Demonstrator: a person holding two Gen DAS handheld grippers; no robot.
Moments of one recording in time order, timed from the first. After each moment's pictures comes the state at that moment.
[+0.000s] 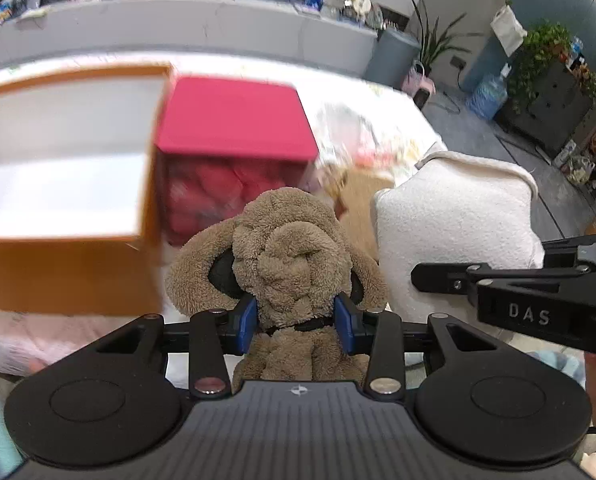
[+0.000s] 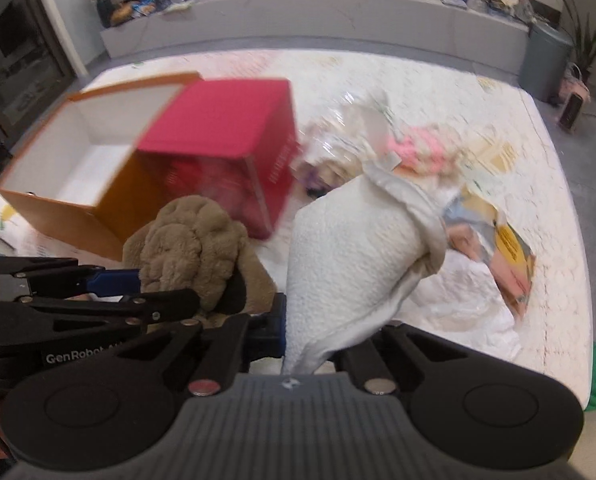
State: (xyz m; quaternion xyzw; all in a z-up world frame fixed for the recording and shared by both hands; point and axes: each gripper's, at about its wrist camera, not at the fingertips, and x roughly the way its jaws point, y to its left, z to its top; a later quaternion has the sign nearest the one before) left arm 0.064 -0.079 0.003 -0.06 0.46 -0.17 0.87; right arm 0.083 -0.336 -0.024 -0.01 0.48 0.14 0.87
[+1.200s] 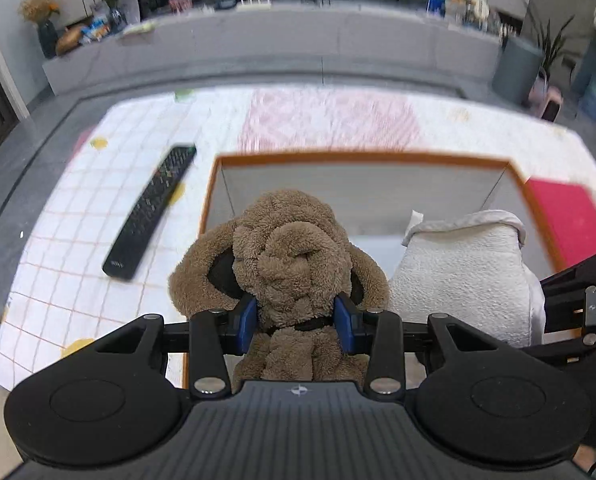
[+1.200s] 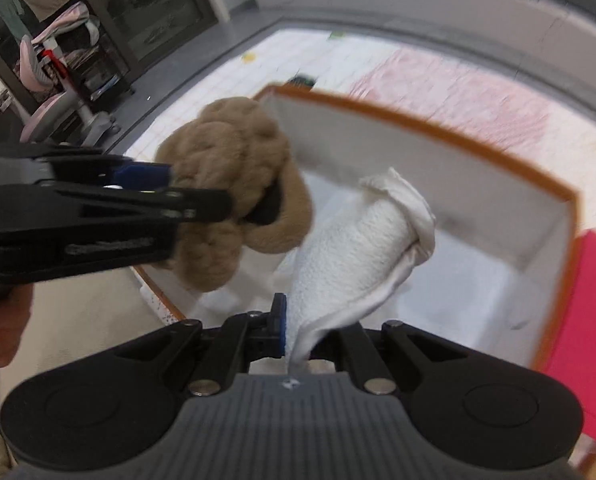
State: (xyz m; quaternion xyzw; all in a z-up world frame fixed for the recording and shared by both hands) left arm 0.157 0.123 0.027 0.03 0.48 -0.02 0.88; right arm 0.220 -0.062 -0.032 -0.04 0.51 0.34 0.79
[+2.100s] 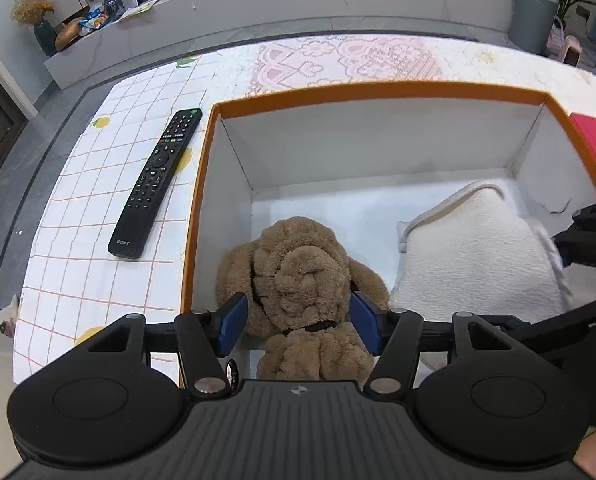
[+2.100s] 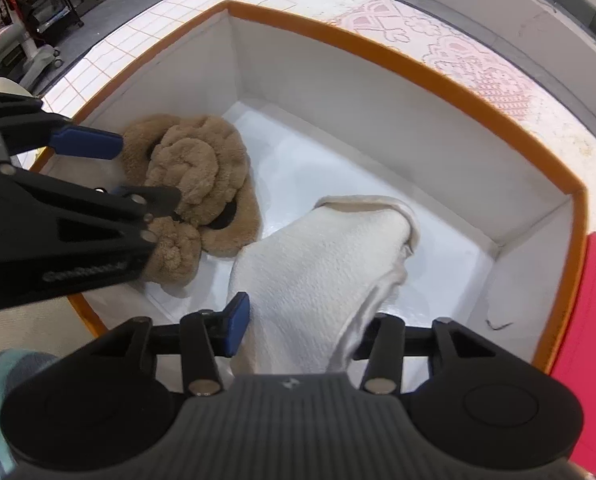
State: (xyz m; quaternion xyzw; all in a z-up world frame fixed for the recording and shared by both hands) left arm 0.166 0.124 0.001 0.08 0.52 0.00 0.85; right arm 0.236 -0.007 -0.083 -0.16 0.55 0.26 0.78
